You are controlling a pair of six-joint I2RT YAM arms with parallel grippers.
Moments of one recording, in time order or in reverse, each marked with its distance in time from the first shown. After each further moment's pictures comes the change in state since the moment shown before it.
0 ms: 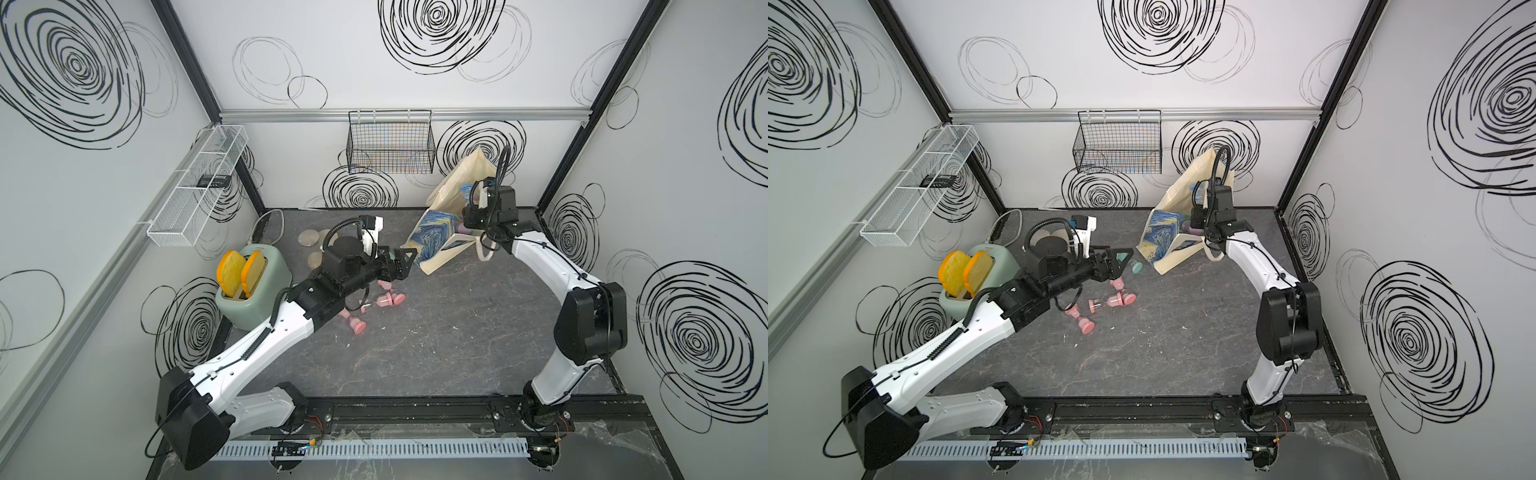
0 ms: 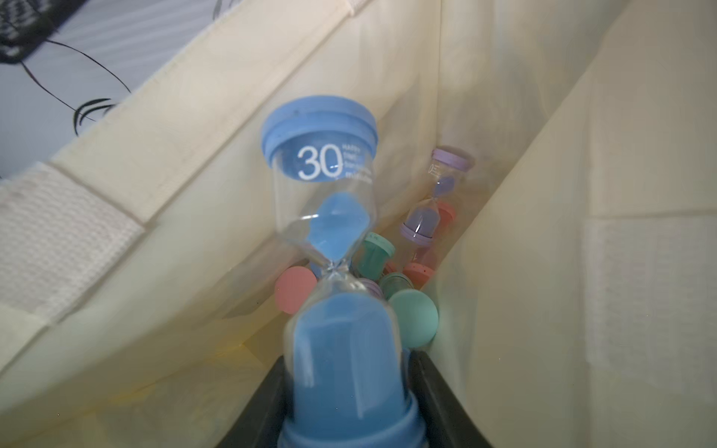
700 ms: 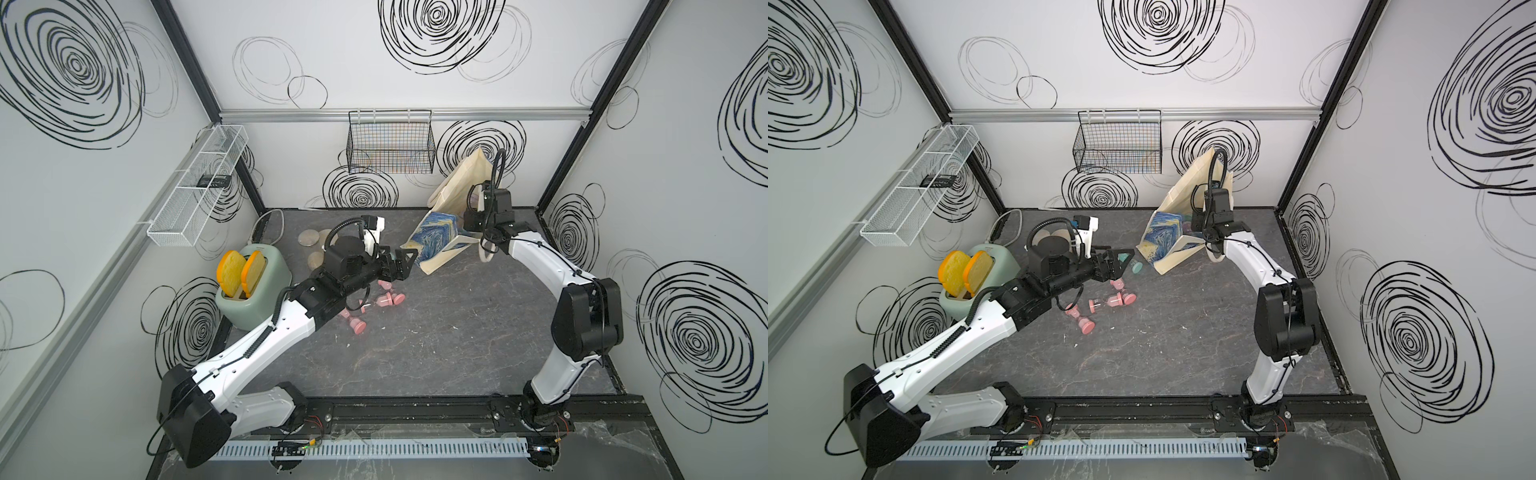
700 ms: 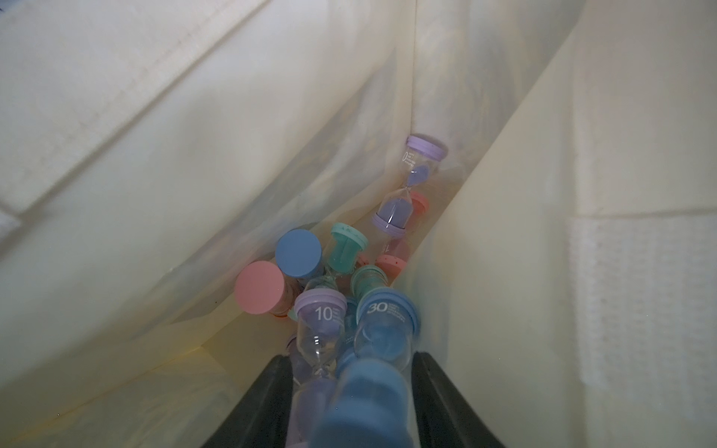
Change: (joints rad) left arm 0.004 0.002 0.000 0.003 0.000 0.010; right arm 0.001 0.014 -0.010 -0.002 0.072 -0.038
